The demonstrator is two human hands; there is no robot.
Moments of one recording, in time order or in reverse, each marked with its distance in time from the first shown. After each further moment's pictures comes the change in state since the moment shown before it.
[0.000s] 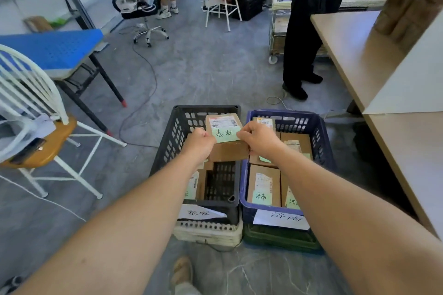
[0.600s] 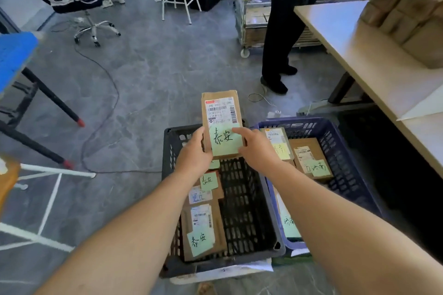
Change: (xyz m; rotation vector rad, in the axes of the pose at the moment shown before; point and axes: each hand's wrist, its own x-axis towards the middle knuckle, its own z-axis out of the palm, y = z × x) left_hand 0.203 -0.024 -0.082 0.255 -0.168 0.340; right_hand 0.160 -0.060 0.085 -0.212 0.170 0.080
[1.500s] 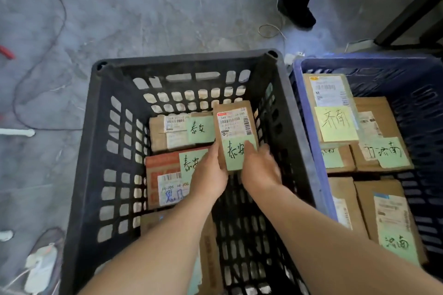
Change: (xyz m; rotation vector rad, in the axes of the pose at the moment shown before) left_hand 0.158 -0.204 0.237 -0.027 -0.161 -0.171; right_hand 0.150 0.190 0.230 -0.459 -0.178 0.267
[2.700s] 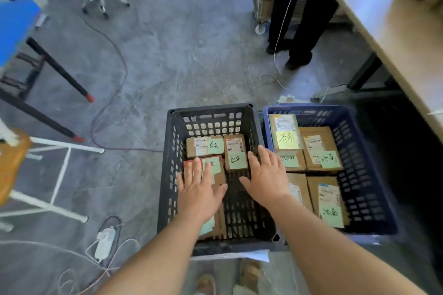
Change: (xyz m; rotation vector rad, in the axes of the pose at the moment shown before) left_hand -0.241 0.090 -0.118 0.718 0.027 -0.022; right_hand -0.240 0.004 -0.171 -0.119 0.124 -0.221
